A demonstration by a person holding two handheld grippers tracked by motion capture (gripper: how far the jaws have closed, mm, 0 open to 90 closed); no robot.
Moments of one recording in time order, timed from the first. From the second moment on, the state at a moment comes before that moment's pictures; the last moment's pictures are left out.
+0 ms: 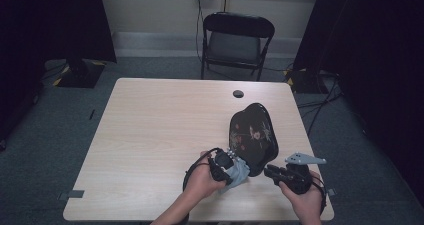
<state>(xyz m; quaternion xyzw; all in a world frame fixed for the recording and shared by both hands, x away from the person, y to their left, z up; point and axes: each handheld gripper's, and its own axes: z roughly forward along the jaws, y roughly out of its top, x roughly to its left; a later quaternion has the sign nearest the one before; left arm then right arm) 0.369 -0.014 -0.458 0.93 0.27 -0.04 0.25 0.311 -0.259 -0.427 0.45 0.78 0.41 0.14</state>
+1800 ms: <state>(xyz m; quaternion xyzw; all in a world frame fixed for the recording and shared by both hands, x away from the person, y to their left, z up) 0.347 -0.033 -0.374 0.93 0.19 0.00 0.30 0.316 -0.257 -0.432 0.46 0.78 0.40 0.14</state>
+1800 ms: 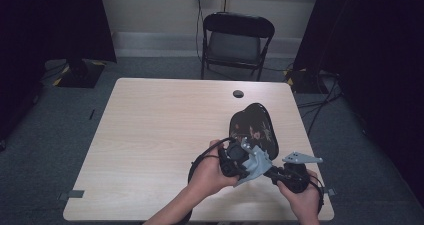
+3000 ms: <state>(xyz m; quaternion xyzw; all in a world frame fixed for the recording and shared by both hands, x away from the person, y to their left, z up) 0.329 -0.034 -0.439 0.94 0.20 -0.05 0.26 0.318 -0.270 -0.431 0.47 0.77 0.40 0.15</state>
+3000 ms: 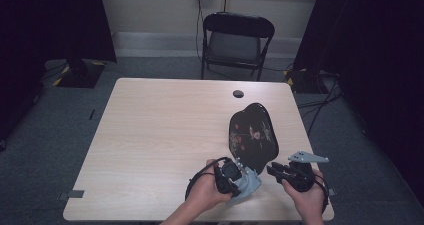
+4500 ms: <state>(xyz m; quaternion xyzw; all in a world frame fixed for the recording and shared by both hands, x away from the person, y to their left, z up) 0.345 -0.075 -0.452 0.94 0.19 -0.05 0.26 0.318 -0.285 -0.427 0.48 0.76 0.40 0.17</state>
